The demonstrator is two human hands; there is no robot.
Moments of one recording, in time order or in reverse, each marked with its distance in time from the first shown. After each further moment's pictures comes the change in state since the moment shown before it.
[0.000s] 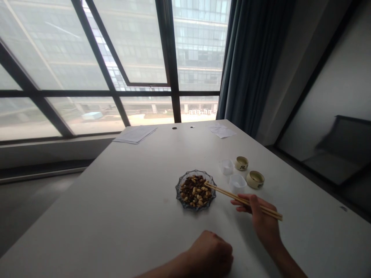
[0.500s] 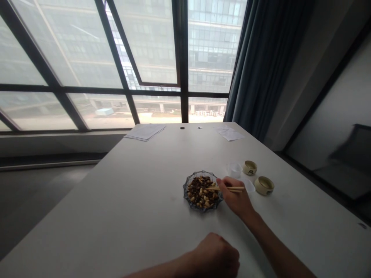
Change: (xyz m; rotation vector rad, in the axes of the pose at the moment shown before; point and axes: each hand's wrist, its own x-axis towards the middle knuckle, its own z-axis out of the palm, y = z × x) left_hand 0.000 -0.006 0.007 0.045 0.010 0.024; right_hand 0.047 -0.010 0.084 -0.533 -0.373 -0.317
